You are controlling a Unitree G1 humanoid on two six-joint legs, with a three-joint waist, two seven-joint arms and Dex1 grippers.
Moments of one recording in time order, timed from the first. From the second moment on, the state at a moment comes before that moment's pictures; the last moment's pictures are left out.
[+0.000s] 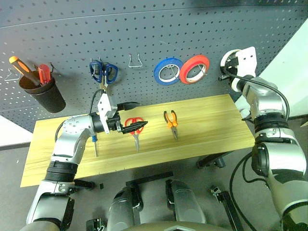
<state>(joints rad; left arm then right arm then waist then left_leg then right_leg) -0.44 0.51 -0.02 0.11 -0.42 0.12 -1.12 -1.06 -0.55 -0.10 1.00 0.03 0.07 0.47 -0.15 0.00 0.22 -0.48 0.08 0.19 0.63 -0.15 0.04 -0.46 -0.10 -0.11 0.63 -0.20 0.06</state>
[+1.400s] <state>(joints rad) -0.30 0.54 -0.03 0.08 -0.31 0.25 -0.95 -0.80 -0.55 0.17 0.29 0.17 1.03 0.72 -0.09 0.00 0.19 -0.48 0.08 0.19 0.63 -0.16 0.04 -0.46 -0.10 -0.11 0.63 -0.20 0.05</state>
